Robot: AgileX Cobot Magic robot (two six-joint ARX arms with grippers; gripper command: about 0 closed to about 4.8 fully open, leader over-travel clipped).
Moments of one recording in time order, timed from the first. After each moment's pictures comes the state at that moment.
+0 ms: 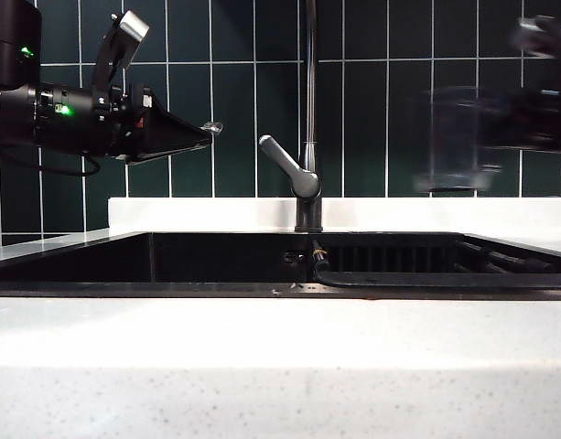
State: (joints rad) left arm -0.21 1.65 0.74 0.90 0.81 0.03; right arm -0.02 1.54 0.73 0.71 -0.48 0.00
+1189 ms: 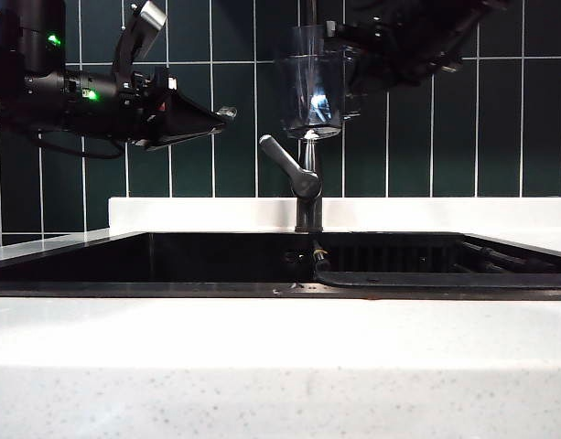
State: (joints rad) left arm -0.24 1.68 0.85 0.86 0.76 -0.02; right arm 0.42 1.58 1.15 0.25 -0.02 0.06
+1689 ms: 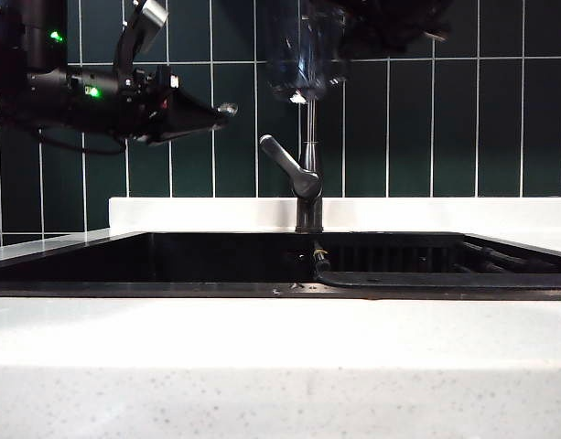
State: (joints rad) left arm -0.24 1.68 0.87 0.85 0.76 0.00; right arm 0.45 1.58 1.25 0.24 0.02 0.10
